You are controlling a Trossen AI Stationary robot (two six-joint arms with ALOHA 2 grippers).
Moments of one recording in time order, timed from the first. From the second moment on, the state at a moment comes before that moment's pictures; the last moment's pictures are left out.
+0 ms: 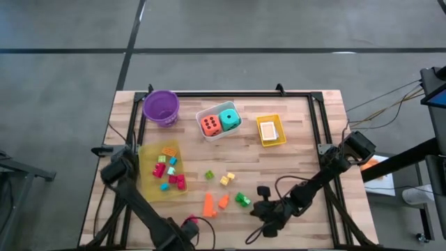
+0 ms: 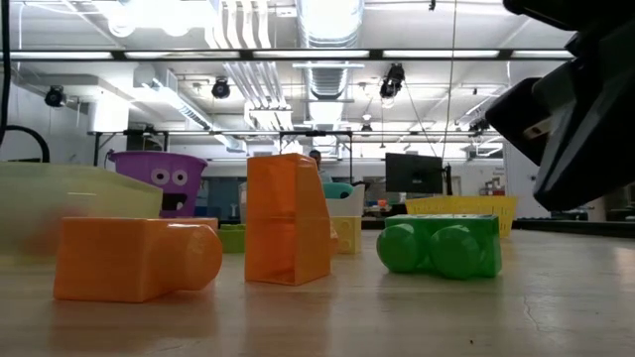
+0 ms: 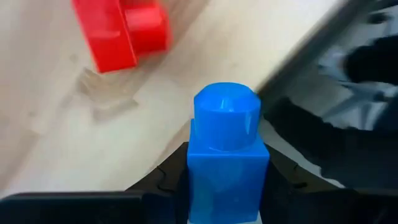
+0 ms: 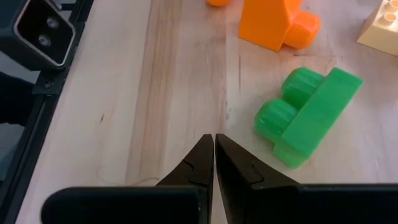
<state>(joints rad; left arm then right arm) -0.83 2.14 1.70 -1.00 0.13 -1.56 0.71 1.80 0.91 0.02 0.36 0.58</state>
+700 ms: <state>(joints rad) -0.46 1.56 1.31 -1.35 -0.16 -1.60 0.68 1.80 0.91 0.02 0.28 0.49</state>
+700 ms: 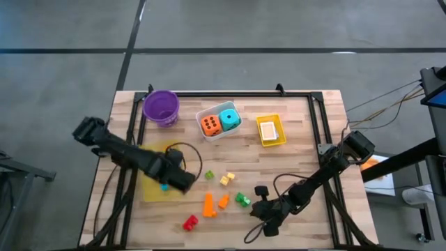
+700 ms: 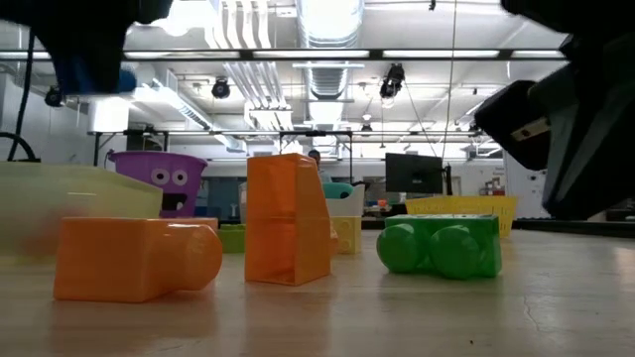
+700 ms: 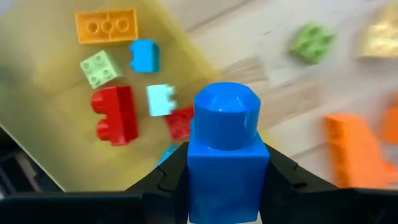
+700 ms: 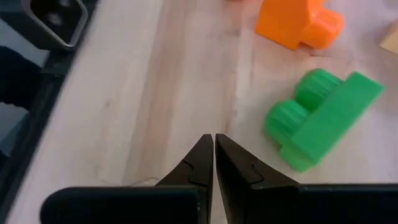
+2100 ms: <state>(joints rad) -0.39 1.48 0.81 -0.83 0.10 -1.07 0.53 1.78 0.93 -0.07 0.16 0.45</state>
